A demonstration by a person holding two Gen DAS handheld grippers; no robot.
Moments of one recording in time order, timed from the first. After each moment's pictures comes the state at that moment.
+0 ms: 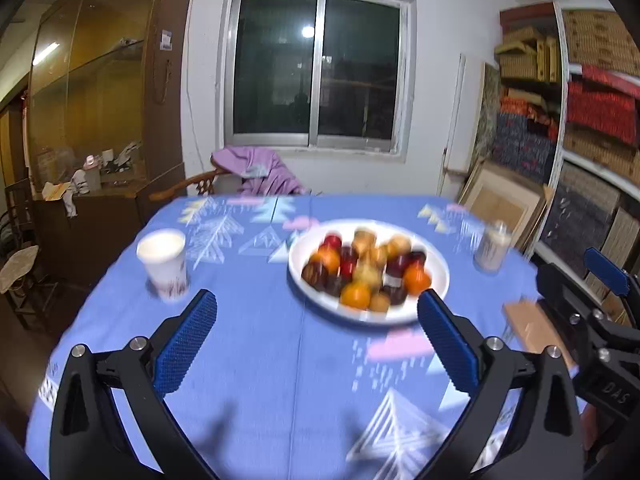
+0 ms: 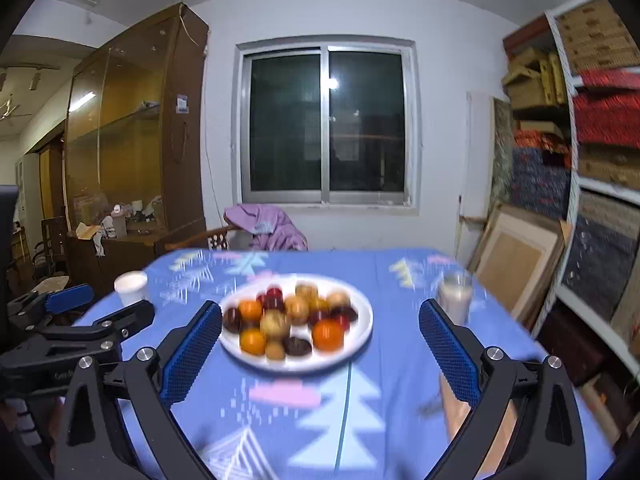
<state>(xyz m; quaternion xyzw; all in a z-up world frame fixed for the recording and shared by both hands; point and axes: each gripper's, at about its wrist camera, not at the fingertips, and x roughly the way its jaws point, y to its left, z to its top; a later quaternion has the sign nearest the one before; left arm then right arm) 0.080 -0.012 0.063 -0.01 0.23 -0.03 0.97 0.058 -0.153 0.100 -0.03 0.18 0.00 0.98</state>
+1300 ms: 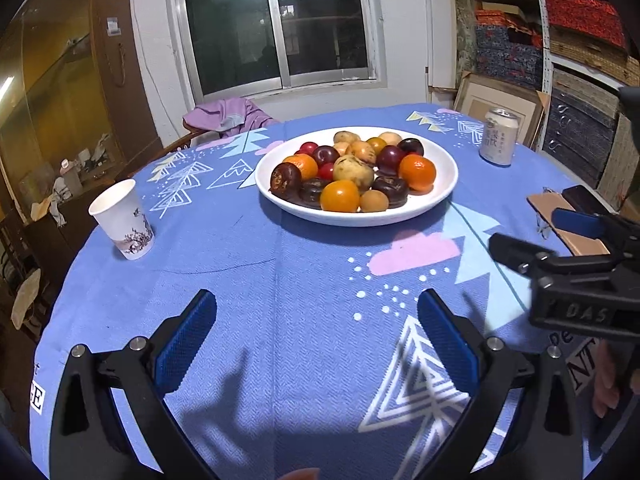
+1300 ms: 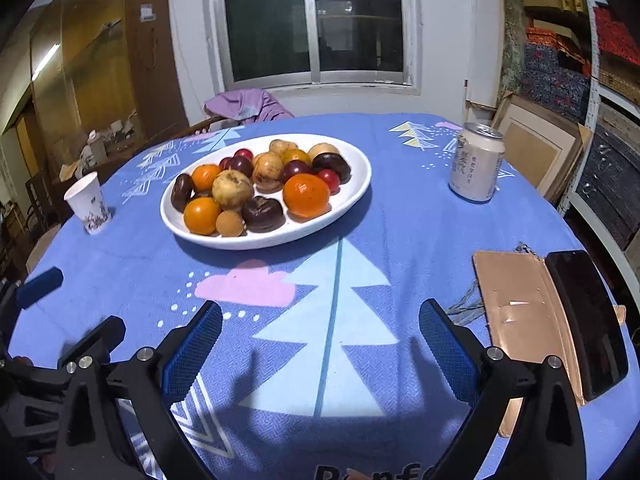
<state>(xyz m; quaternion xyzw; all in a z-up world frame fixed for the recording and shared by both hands) 0.110 -0.048 -0.013 0.09 0.32 -0.06 0.94 0.130 -0.174 0.014 -0.01 0.37 0.00 0.93</state>
